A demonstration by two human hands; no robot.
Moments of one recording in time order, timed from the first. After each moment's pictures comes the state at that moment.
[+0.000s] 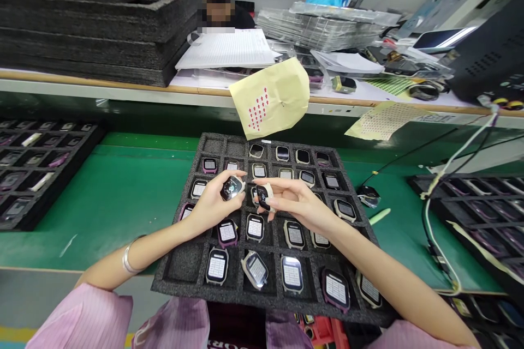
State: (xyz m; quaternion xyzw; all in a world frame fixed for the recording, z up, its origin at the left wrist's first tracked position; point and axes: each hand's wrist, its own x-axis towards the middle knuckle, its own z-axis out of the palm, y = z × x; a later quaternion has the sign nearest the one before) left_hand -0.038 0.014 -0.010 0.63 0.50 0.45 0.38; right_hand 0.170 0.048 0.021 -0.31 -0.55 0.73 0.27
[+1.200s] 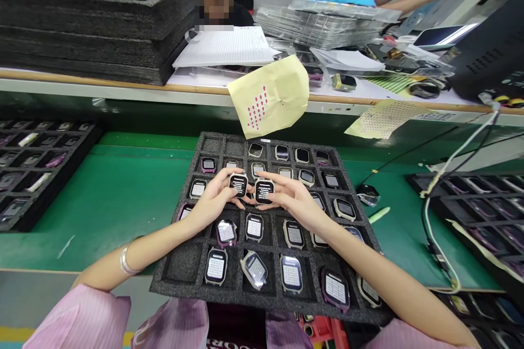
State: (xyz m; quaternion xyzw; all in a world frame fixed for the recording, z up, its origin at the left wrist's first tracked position) left_hand -0.033 0.016 -0.018 0.45 0.38 0.50 0.64; right_hand 0.171 0.052 -0.002 -0.33 -0.51 0.73 0.32
